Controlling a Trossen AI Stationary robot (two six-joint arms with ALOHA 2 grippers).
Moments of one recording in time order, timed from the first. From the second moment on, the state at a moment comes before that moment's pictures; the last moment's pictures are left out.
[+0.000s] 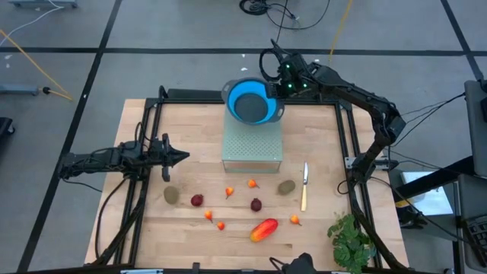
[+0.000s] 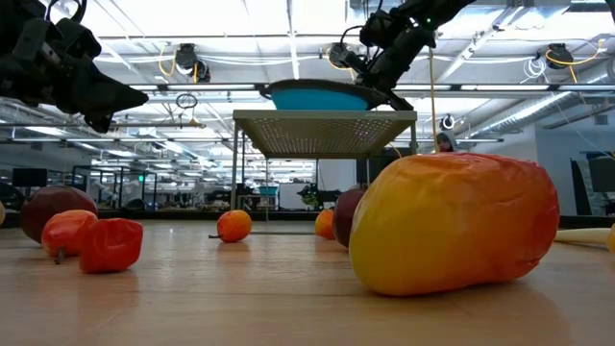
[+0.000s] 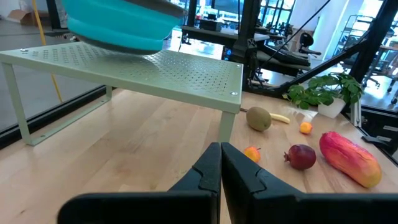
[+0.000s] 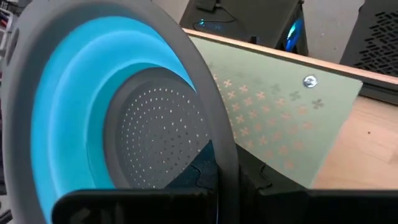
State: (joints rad) left arm 0.03 0.01 0.08 -0.16 -0.11 -0.16; right arm -0.69 1.68 1.58 -0.73 -0.26 0.63
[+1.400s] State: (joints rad) left arm 0.03 0.01 0.08 -0.16 -0.11 -0.16; right arm -0.67 1.68 1.58 -0.73 -0.23 0.61
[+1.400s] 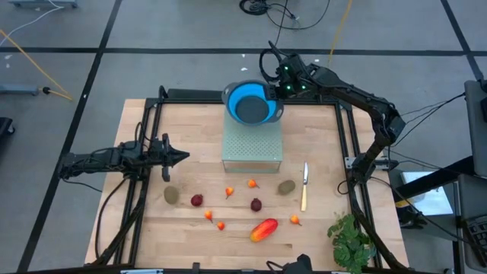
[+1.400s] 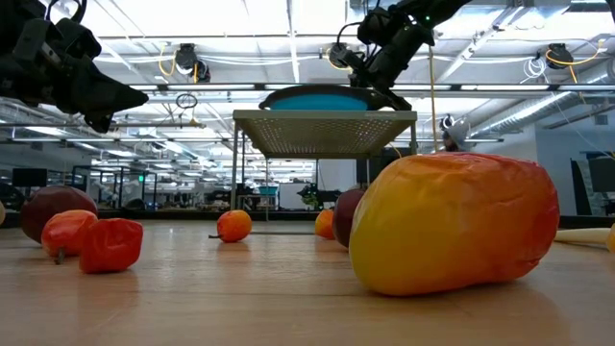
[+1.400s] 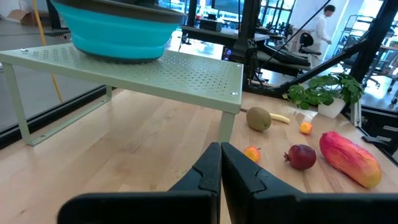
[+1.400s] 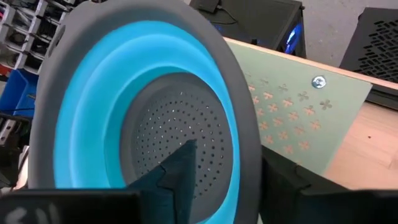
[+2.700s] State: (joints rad) left arm 0.03 0.01 0.08 -0.16 -0.11 -0.16; right arm -0.67 1.68 1.58 -0.61 -0.15 0.56
